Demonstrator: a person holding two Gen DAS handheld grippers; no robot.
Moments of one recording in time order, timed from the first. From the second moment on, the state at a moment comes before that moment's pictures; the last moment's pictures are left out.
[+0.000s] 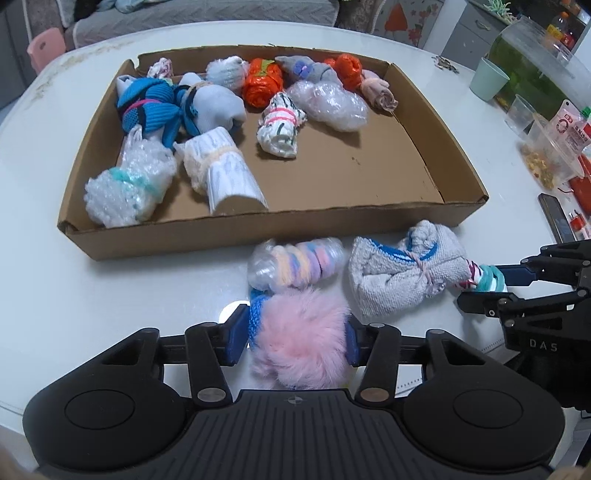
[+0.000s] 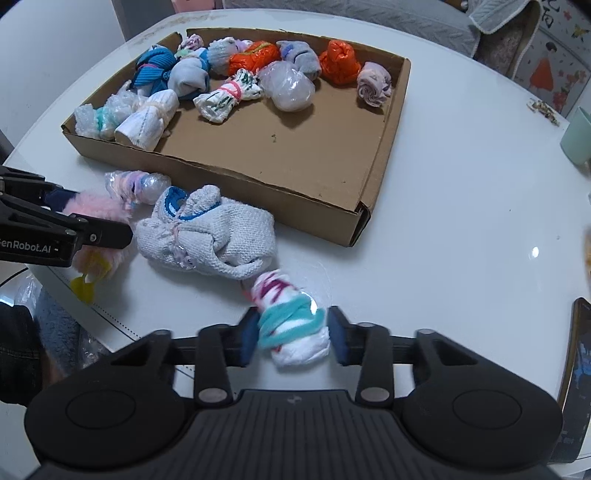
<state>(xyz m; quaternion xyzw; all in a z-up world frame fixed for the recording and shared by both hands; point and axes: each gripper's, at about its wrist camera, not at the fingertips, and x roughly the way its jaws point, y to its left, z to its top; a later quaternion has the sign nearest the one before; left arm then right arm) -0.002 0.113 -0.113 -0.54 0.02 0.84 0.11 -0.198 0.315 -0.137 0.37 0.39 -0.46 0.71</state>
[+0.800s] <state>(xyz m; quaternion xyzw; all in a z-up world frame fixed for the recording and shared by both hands) 0.007 0.114 -0.105 -0.54 0.06 0.83 0.11 -0.223 0.315 -0.121 0.39 0.36 -0.49 0.69</state>
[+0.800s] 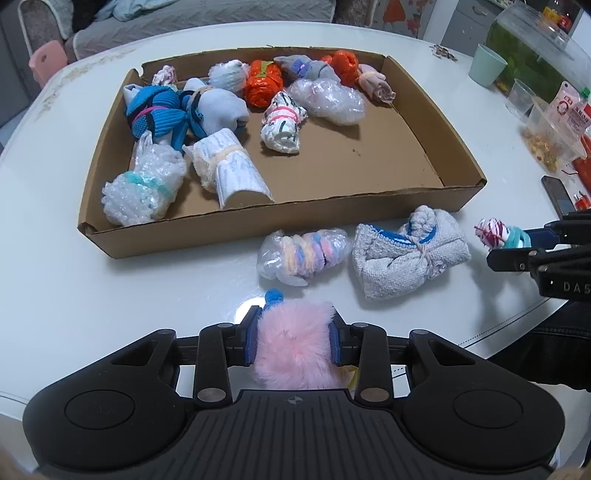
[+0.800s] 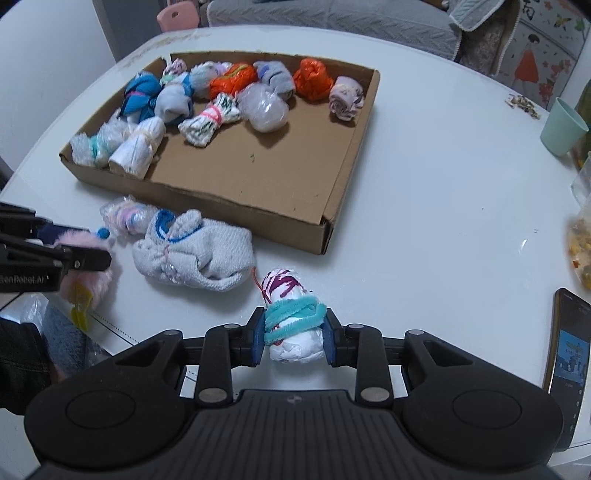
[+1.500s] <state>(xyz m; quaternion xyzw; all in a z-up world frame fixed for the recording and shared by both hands) 0.023 0.119 -0.114 -0.55 0.07 0.83 0.09 -0.217 0.315 -0.133 0.41 0.38 -0.48 0.68</state>
